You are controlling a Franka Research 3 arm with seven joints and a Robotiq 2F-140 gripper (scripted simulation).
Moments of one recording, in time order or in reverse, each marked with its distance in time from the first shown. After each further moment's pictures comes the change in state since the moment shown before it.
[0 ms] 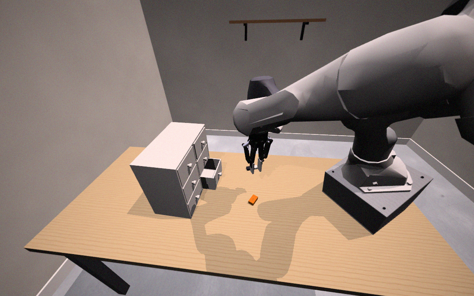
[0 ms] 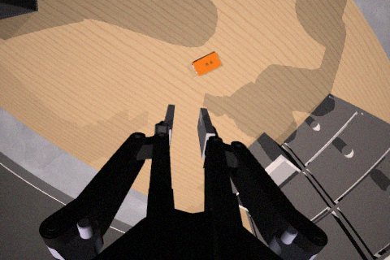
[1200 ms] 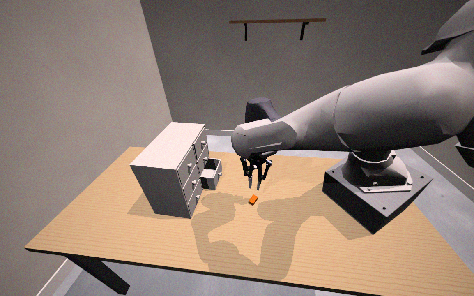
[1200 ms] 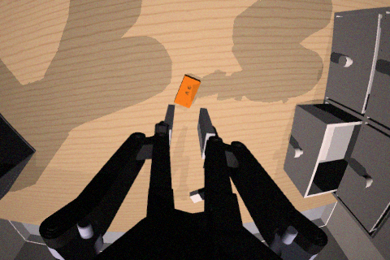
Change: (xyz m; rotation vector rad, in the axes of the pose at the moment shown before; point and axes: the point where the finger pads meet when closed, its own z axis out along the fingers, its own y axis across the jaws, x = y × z) arm 0.042 0.024 0.056 0.005 0.032 0.704
